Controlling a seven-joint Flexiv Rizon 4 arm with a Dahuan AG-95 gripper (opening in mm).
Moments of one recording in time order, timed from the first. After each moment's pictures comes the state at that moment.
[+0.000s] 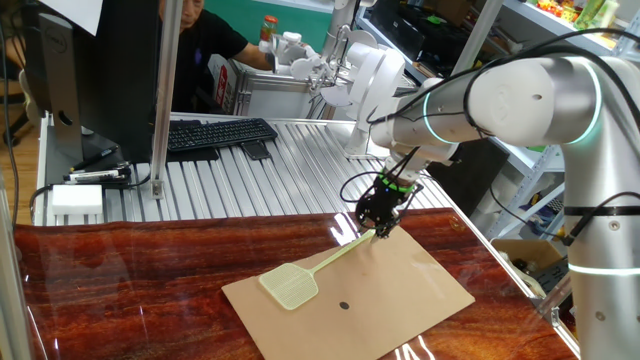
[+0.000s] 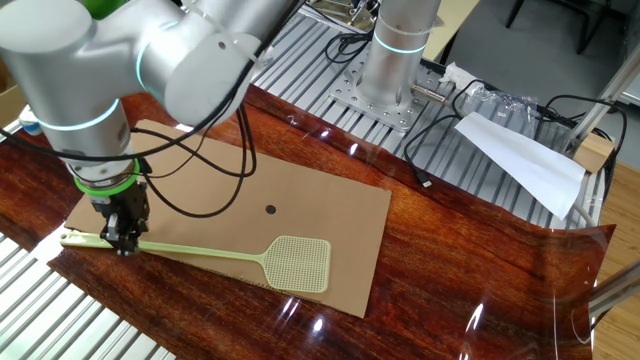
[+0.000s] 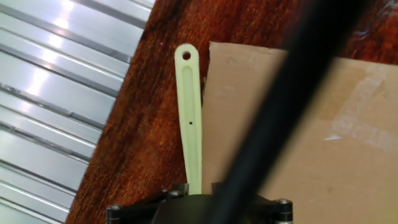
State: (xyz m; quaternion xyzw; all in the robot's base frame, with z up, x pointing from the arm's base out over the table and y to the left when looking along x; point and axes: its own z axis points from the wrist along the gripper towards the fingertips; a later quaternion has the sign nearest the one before) arm 0.681 -0.192 0.015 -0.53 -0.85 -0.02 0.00
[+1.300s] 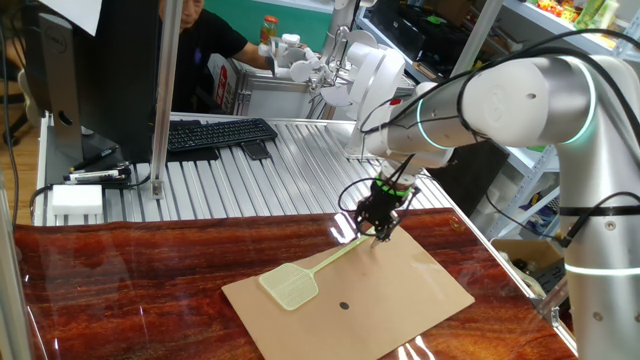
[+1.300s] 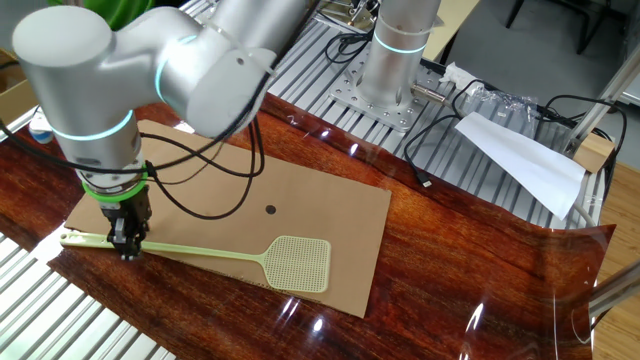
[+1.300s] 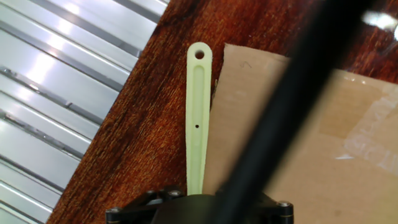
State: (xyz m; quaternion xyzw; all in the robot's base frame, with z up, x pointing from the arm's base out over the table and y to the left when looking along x) arm 0.681 -0.193 0.009 -0.50 -0.87 0.01 -0.02
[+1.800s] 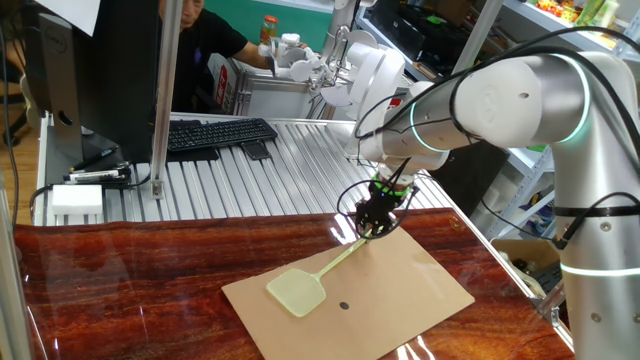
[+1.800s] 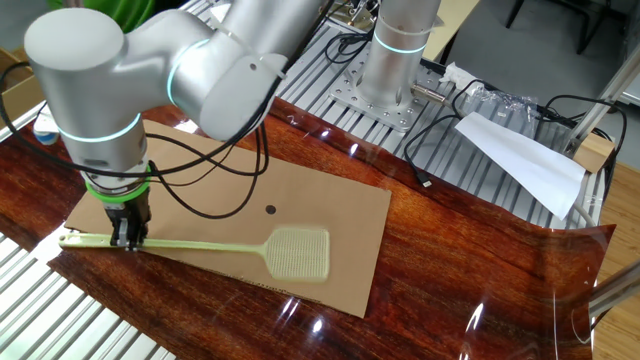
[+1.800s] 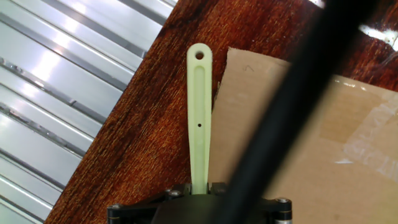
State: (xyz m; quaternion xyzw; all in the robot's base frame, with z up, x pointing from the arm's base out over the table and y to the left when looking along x) arm 0.681 -0.193 0.010 -0.49 -0.87 0.01 -0.03
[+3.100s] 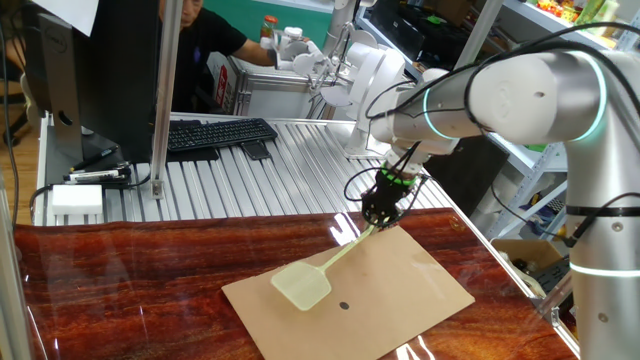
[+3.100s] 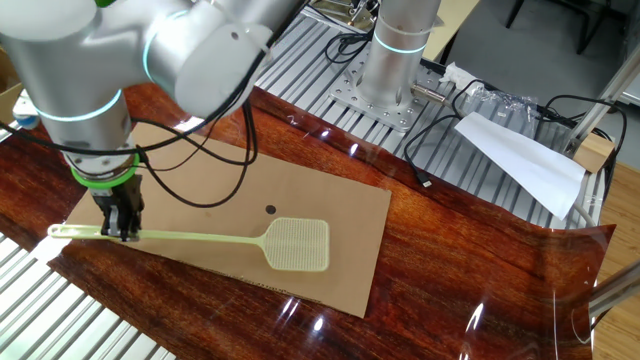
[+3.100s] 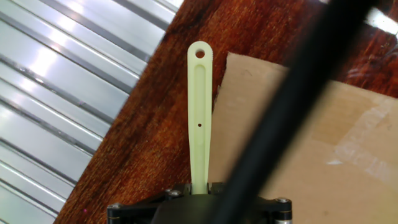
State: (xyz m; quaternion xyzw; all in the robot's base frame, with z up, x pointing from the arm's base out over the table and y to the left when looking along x) arm 0.680 -0.199 0.048 -0.48 -0.88 0.00 -0.01
